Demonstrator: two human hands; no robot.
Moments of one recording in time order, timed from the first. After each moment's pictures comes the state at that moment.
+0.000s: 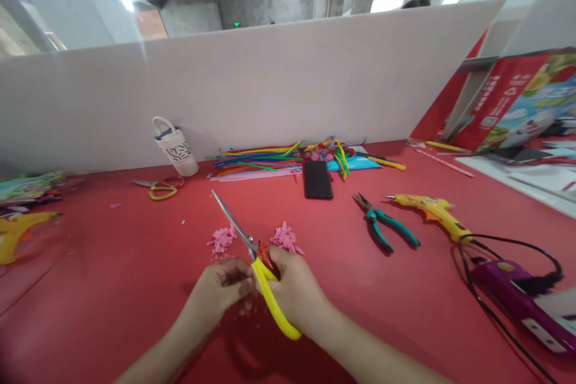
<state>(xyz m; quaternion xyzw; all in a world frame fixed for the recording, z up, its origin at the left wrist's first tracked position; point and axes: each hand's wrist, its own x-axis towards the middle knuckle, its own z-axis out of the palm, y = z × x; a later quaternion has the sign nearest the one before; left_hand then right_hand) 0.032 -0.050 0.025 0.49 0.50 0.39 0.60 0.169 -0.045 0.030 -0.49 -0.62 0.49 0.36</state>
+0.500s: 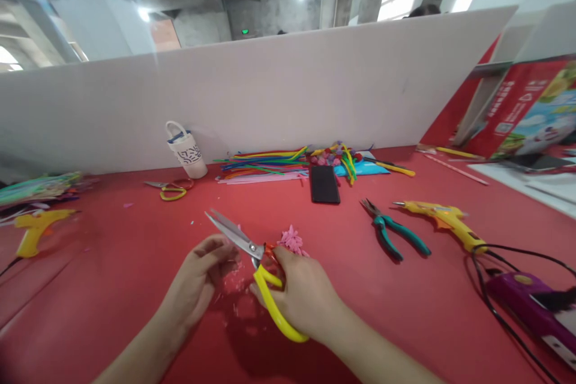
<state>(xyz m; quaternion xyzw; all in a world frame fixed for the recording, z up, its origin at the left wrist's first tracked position) 0.007 -0.037 0.040 0.32 0.41 0.58 0.63 0.177 -0.045 0.037 -0.54 -0.76 0.25 0.26</state>
